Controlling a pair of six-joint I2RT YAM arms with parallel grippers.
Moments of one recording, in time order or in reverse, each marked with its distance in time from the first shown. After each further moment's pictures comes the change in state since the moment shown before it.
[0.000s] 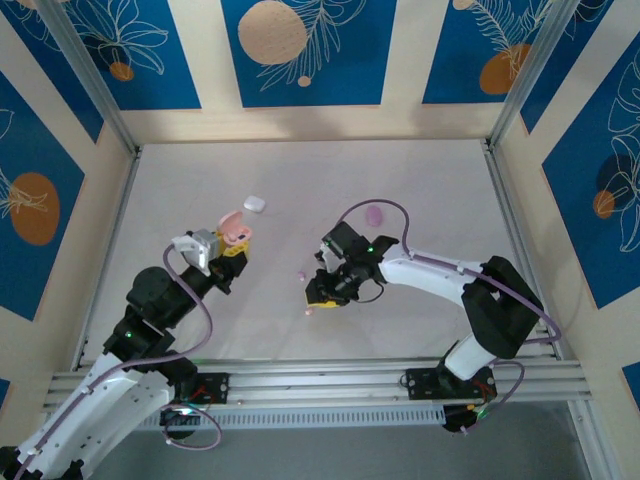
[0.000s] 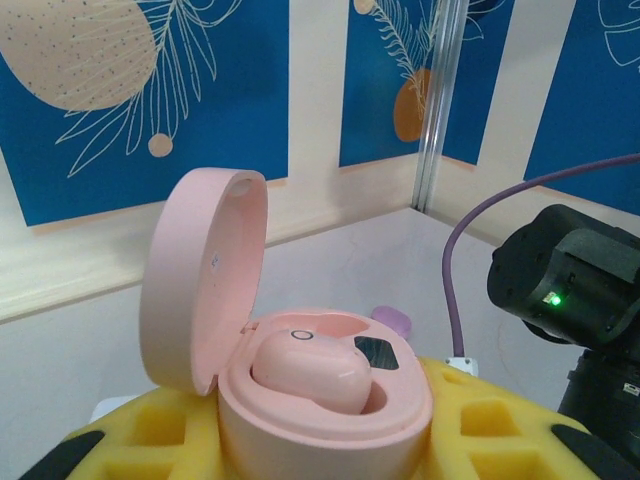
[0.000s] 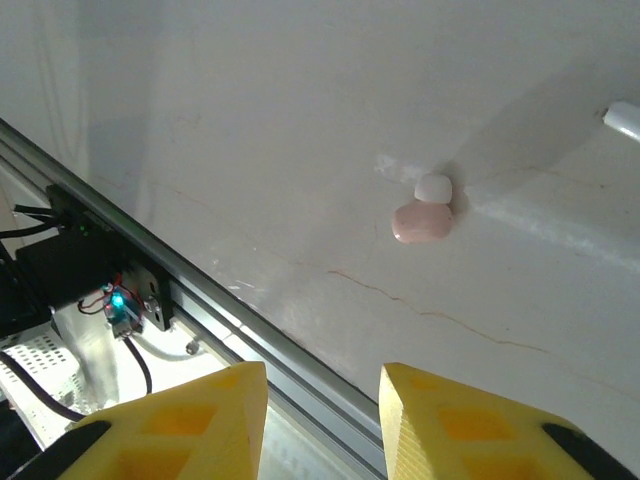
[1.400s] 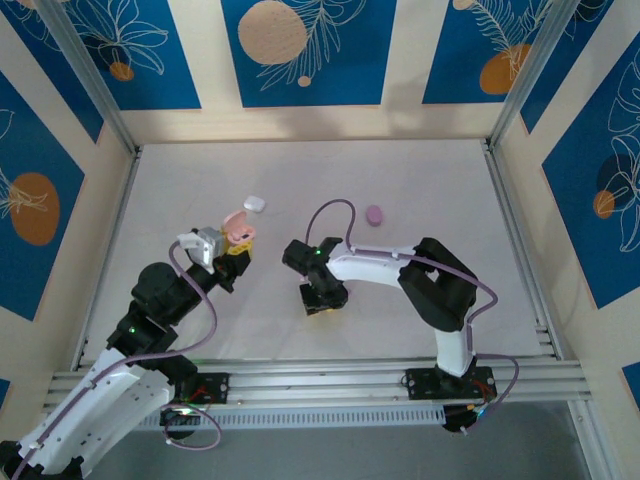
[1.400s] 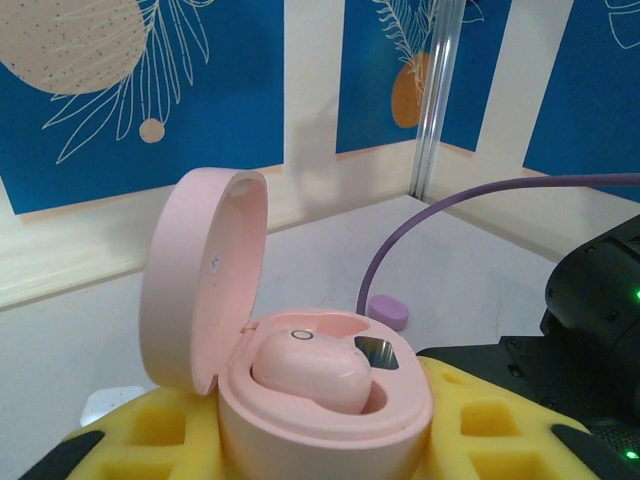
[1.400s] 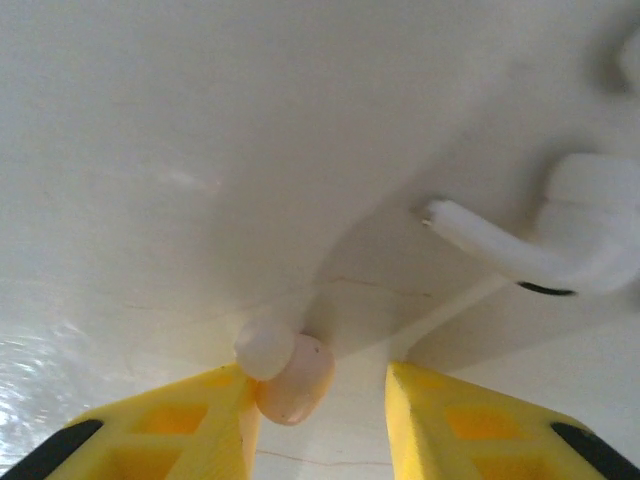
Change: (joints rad) left arm 0.000 0.040 0.004 0.009 0.010 -0.001; right arm 0.148 0.341 0.278 -0.316 0.455 -0.025
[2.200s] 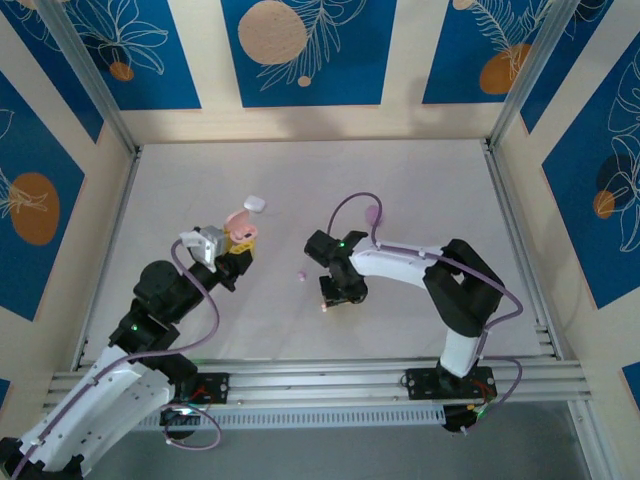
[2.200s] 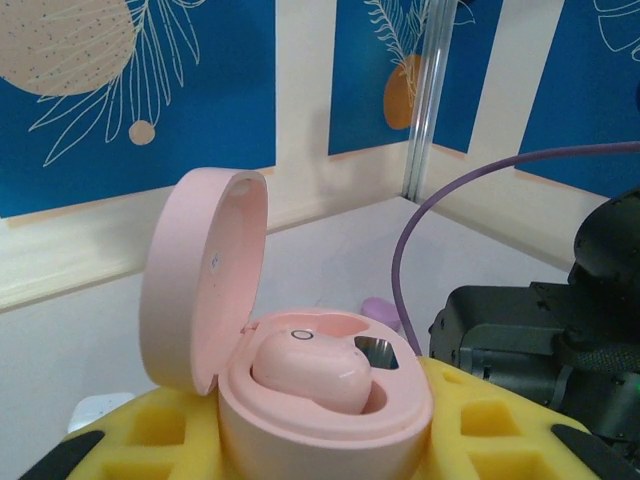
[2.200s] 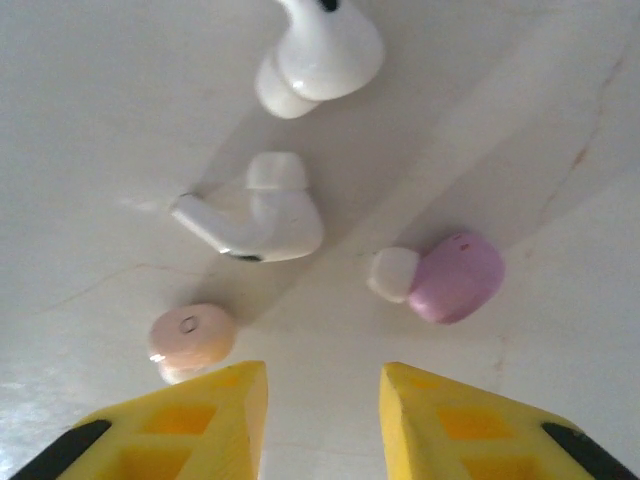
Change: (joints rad) left arm 0.000 0.021 0.000 0.028 0.018 -0.004; right arm -0.097 -0.136 -0.118 0.022 0.014 -0.026
